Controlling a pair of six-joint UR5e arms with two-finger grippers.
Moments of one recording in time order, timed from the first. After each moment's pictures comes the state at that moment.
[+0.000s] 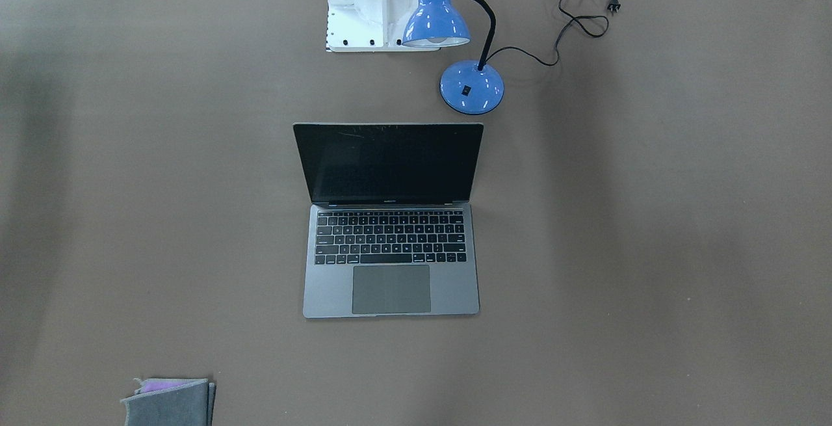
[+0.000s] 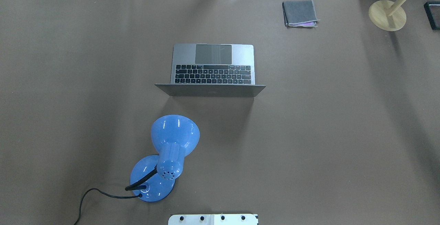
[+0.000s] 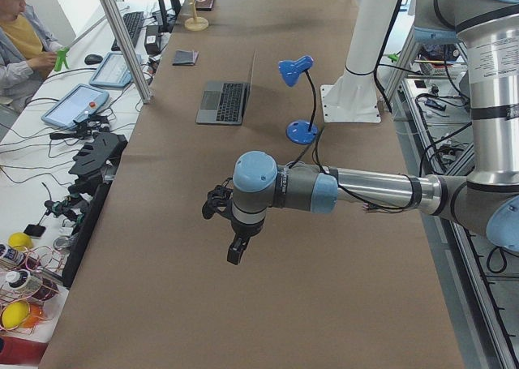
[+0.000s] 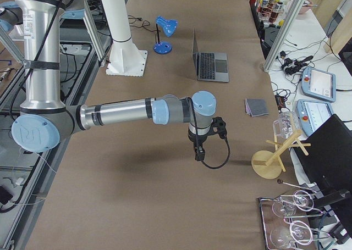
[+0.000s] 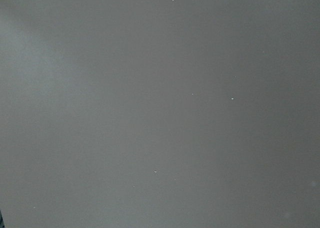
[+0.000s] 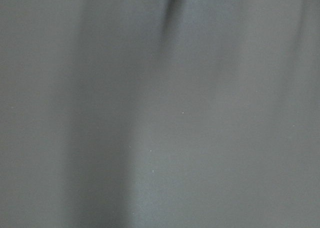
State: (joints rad) left arm -1.62 -1.37 -1.86 -1.62 -2.29 0.30; right arm 1.48 -1.62 1.79 -1.66 2.30 -0.12
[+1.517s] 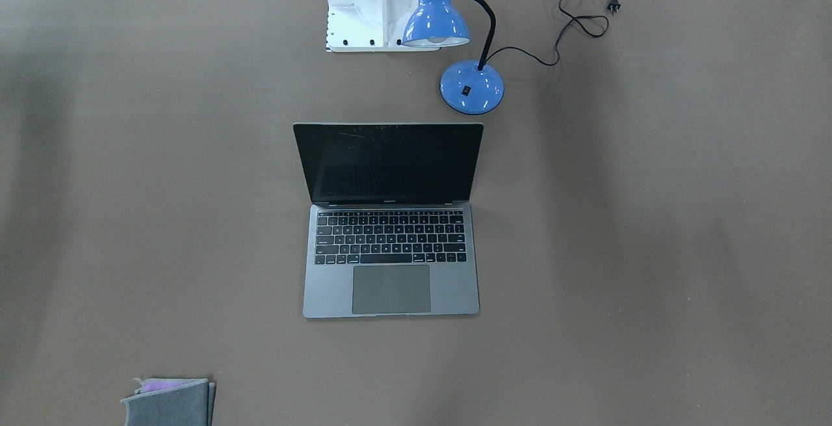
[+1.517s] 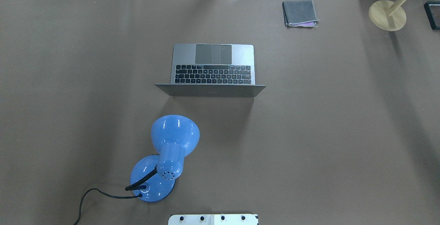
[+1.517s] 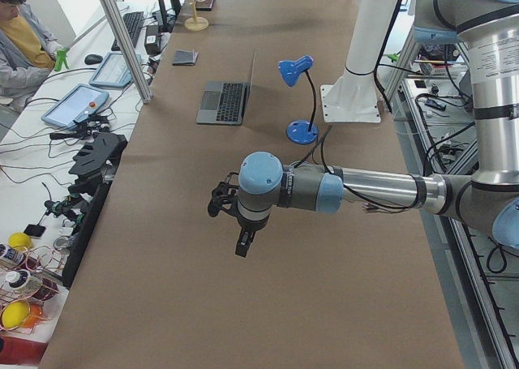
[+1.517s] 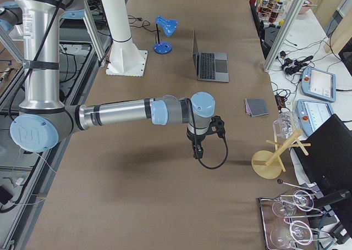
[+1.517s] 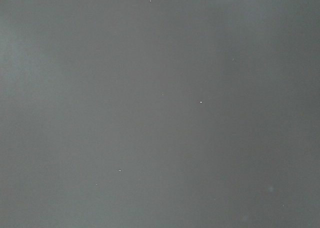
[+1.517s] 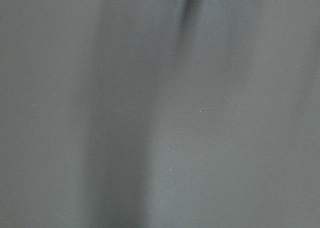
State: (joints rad) left arm -1.62 -1.35 -1.88 -1.62 -2.39 0.20; right arm 1.48 -1.63 1.80 -1.66 2.36 -0.12
